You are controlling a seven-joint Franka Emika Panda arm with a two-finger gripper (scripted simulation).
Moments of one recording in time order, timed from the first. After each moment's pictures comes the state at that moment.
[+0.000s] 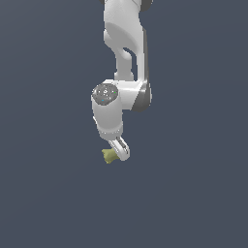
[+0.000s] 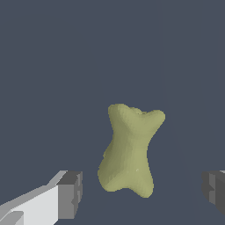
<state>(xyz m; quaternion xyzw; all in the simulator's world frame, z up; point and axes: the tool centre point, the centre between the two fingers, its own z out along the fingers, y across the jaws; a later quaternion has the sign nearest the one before) 0.033 -0.048 0.114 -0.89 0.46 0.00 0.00</state>
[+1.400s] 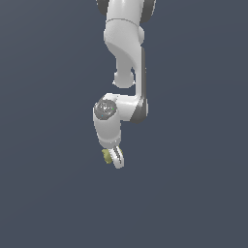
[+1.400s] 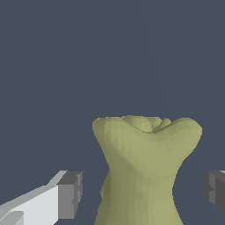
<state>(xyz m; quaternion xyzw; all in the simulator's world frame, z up) 0.036 -0.055 0.060 -0.84 0.54 0.00 0.00</state>
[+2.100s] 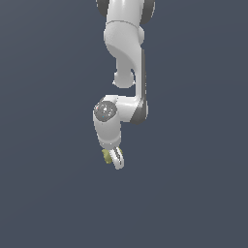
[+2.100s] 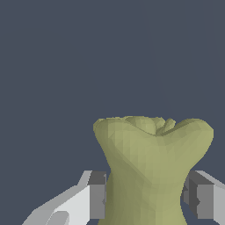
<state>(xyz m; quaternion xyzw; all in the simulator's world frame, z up) 0.038 -0.055 0.055 -0.84 0.54 0.00 0.00</state>
